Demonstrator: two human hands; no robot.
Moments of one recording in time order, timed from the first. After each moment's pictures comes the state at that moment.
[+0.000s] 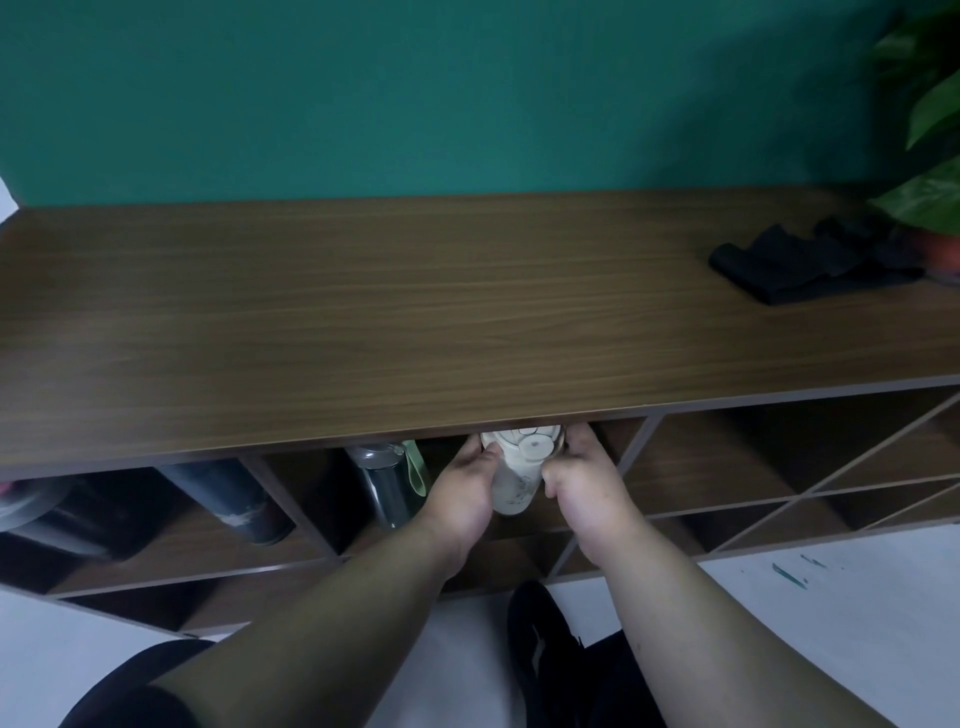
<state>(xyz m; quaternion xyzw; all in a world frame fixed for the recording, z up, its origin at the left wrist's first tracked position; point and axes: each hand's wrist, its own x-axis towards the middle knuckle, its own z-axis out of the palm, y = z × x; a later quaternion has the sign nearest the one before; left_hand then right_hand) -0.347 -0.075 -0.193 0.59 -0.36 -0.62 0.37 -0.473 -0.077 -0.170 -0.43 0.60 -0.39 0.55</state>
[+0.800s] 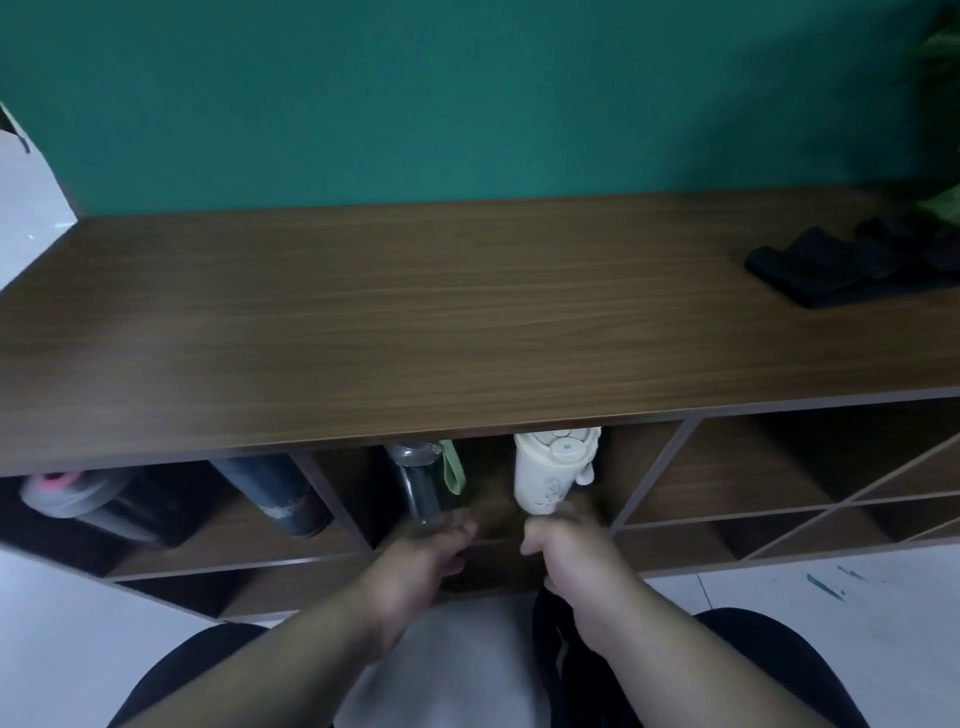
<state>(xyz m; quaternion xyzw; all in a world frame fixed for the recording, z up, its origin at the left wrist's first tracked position) -0.270 -0.004 -0.189 0.62 -0.32 -0.66 0.28 -0.431 -0.020 -0.164 -0.33 0.69 -0.23 0.61</state>
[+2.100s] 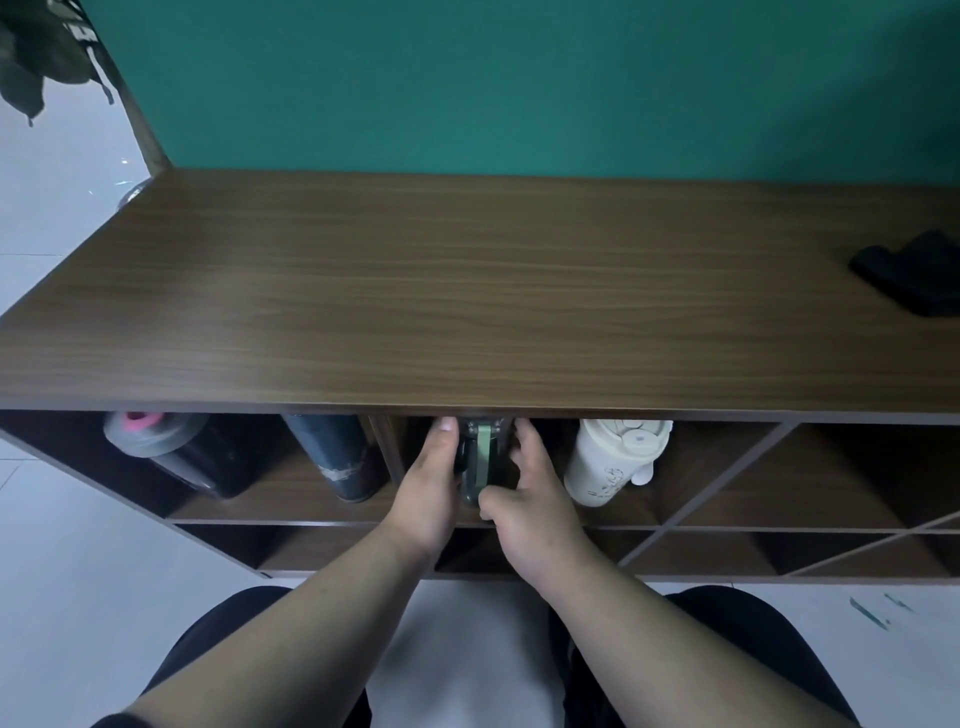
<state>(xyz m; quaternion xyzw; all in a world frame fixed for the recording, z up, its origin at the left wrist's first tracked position) -0.234 -0.035 -0.205 0.55 -0.32 -0.57 0.52 -0.346 -0.034 -0.190 -0.52 0.56 -0.32 0.56</state>
